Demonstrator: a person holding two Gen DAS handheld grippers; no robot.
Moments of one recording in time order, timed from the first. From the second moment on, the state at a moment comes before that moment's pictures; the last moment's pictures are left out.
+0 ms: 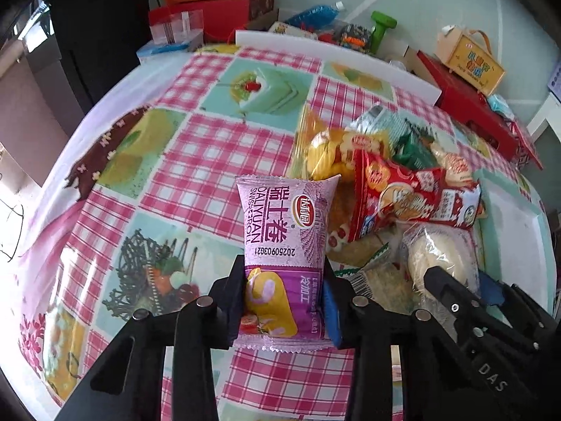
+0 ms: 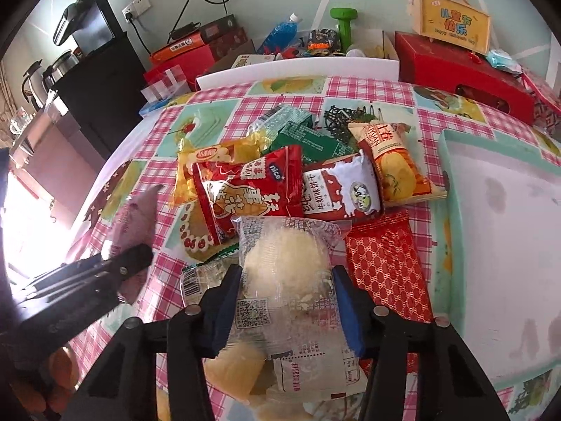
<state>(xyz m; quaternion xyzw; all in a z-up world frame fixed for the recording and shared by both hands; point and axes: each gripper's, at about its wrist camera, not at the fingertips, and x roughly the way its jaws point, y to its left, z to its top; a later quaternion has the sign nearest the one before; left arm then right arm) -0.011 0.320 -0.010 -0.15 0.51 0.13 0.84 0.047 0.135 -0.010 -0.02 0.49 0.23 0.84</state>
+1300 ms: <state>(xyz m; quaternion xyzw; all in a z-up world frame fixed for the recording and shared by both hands) 0.000 0.286 0.016 -0.18 0.49 0.17 0.83 0.052 0.134 -0.029 -0.02 0.52 0.21 0.83</state>
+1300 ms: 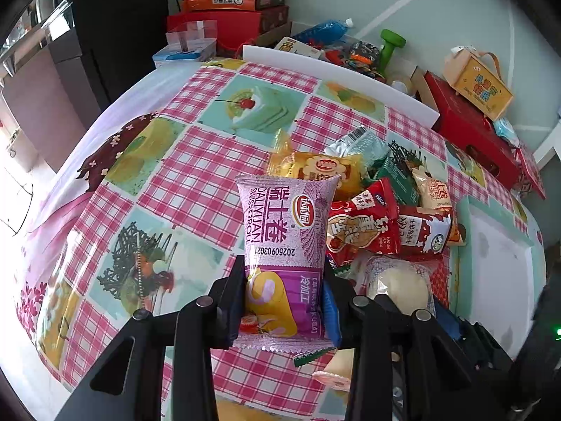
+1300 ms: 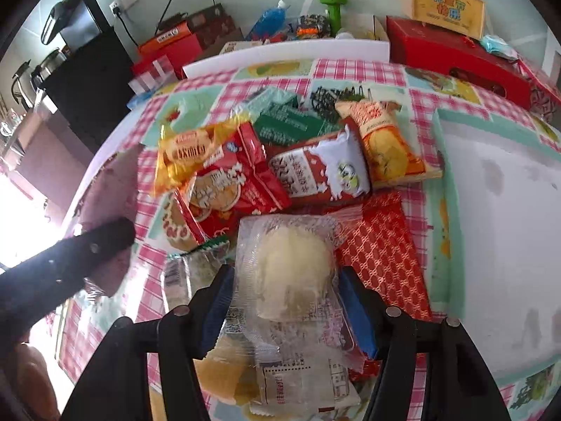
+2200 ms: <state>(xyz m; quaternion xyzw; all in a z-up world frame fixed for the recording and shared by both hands) -0.003 0.280 0.027 -0.19 0.47 0.16 0.85 0.044 0.081 0.019 0.05 0.46 0.20 0.86</state>
